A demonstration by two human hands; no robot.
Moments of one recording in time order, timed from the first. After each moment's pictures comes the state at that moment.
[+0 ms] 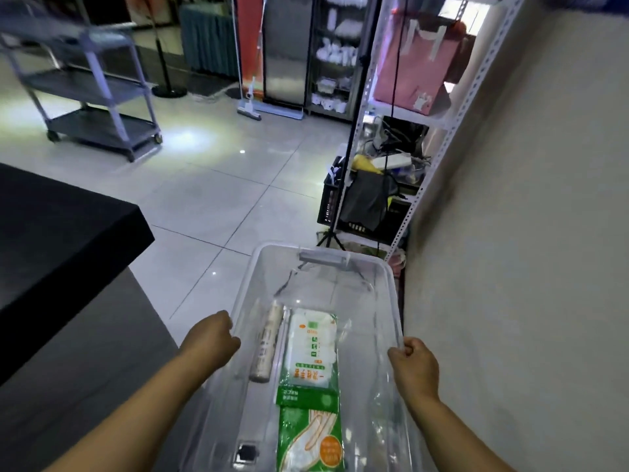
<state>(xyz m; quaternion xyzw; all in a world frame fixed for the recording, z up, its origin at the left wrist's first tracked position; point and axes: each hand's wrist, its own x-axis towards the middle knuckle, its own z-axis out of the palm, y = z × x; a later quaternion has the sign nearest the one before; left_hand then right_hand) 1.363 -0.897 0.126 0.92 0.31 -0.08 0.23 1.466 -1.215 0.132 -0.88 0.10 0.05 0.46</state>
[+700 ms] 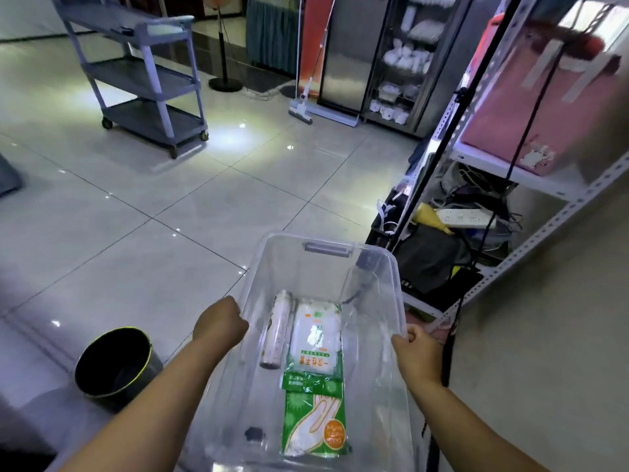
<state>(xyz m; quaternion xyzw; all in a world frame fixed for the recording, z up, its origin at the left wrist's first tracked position) 1.636 -0.716 0.133 0.86 0.44 -0.05 0.26 1.790 -0.996 0.134 -0.90 0.01 0.10 0.43</state>
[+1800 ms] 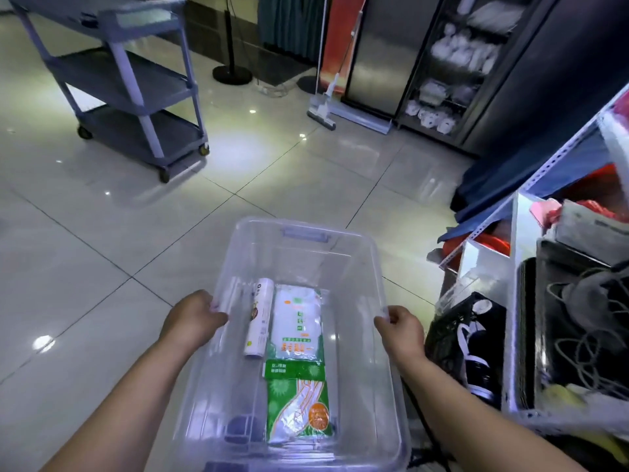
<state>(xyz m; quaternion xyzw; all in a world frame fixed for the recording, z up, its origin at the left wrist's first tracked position) 2.029 -0.216 0.107 0.78 0.51 0.02 0.37 2.240 -0.480 0.099 -0.90 -0.05 0.16 0.39</state>
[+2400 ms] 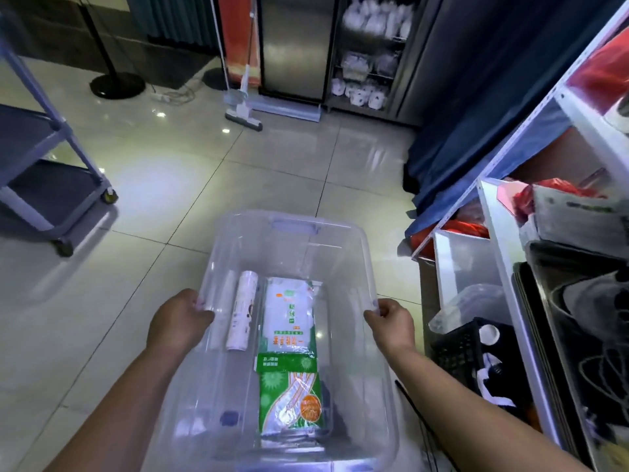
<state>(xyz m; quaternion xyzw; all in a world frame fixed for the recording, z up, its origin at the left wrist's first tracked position) 2.318 -0.008 0.112 0.84 0.41 0.01 0.35 2.446 -0.314 0.095 -0.89 0.11 0.14 0.43</state>
